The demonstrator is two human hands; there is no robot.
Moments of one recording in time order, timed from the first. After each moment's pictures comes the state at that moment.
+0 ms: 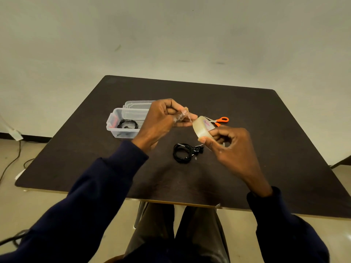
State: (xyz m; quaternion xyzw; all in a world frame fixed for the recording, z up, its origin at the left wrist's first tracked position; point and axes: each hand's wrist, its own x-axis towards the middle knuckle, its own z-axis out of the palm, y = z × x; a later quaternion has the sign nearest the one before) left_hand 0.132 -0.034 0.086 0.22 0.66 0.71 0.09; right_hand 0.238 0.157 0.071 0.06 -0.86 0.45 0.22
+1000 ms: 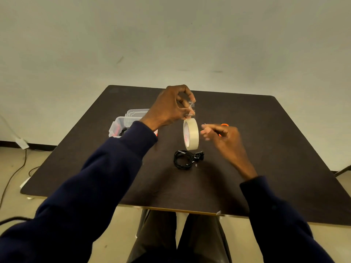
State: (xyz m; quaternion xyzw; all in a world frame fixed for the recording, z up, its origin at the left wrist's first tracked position) left_hand 0.077 -0.014 0.118 0.33 0.81 0.48 -0.03; right_hand 0.182 0.183 0.043 0.03 -0.85 0.49 0.20
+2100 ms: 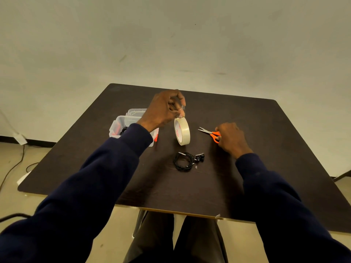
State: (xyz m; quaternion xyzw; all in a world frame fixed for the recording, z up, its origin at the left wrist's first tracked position) left_hand 0.042 -0.030 0.085 0.34 0.82 0.45 -0.08; right_hand 0.110 0.234 0.017 -0.09 -1.00 0.01 0.03
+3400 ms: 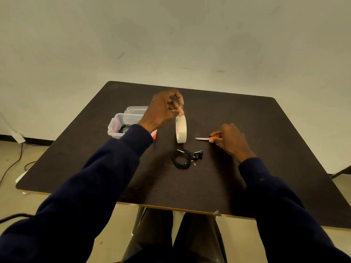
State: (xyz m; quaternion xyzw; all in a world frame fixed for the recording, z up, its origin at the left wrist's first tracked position) left_hand 0.045 -0.026 0.075 0.31 0.83 0.45 -0.10; right_hand 0.133 0.237 0.014 -0.06 -0.98 0.15 0.06
